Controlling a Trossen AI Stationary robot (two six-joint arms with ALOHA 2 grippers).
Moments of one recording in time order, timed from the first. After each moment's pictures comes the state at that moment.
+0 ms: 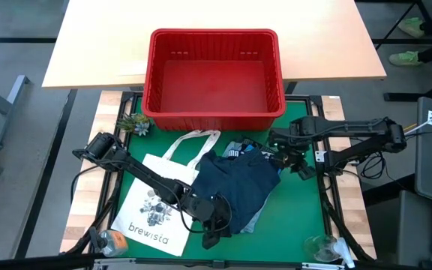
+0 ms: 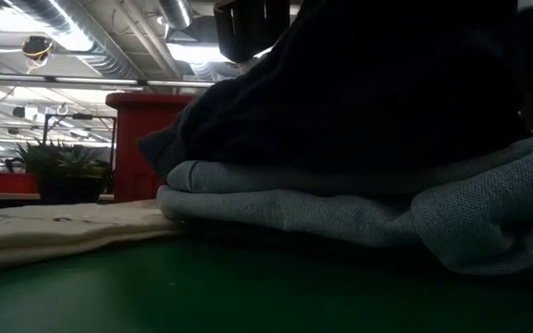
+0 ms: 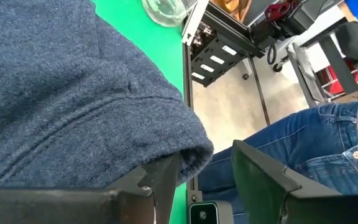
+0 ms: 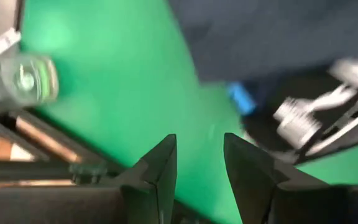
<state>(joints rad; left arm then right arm) -0.46 1.91 1.31 0.09 0.01 -0.75 -0.06 1.31 1.12 -1.39 -0.34 -0.50</state>
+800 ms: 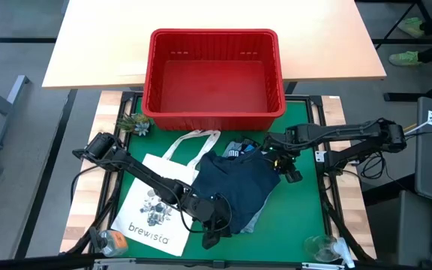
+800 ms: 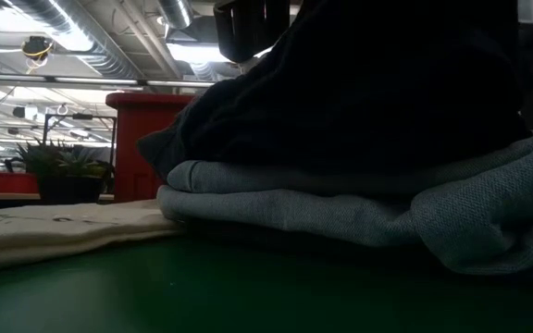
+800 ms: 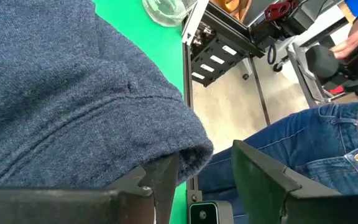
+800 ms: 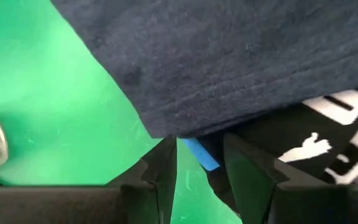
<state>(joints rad) -0.46 1.91 1.31 0.09 0.00 -0.75 -0.06 1.31 0.94 -1.05 -0.31 -0.34</state>
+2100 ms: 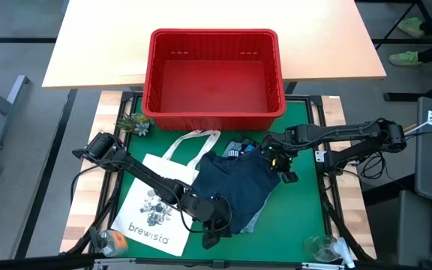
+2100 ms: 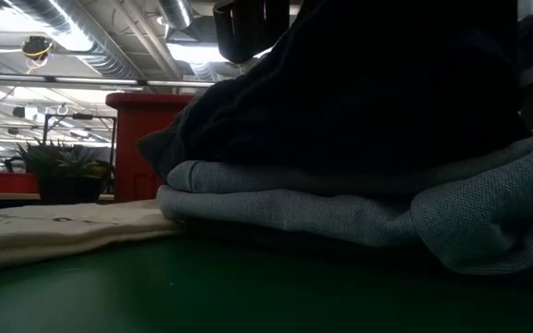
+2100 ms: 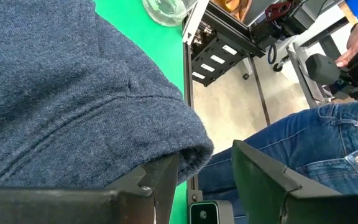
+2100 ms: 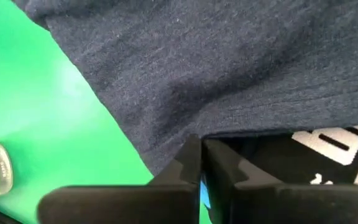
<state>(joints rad) -0.46 1.91 1.31 0.09 0.00 -0.75 -0.06 1.31 0.91 -0.93 -0.35 -0.29</state>
